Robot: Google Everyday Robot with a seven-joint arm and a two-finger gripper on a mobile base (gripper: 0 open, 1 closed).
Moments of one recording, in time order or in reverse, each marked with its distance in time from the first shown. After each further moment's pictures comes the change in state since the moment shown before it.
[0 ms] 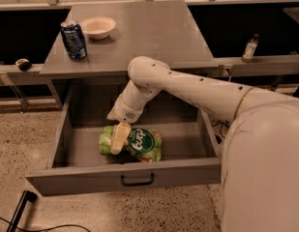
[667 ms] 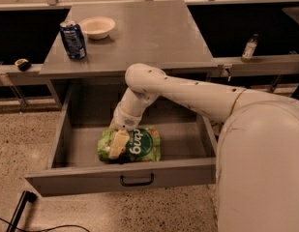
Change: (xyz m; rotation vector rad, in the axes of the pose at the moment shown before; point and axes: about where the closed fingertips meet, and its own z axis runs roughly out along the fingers) arm 0.011 0.023 0.024 -0.096 0.025 0.052
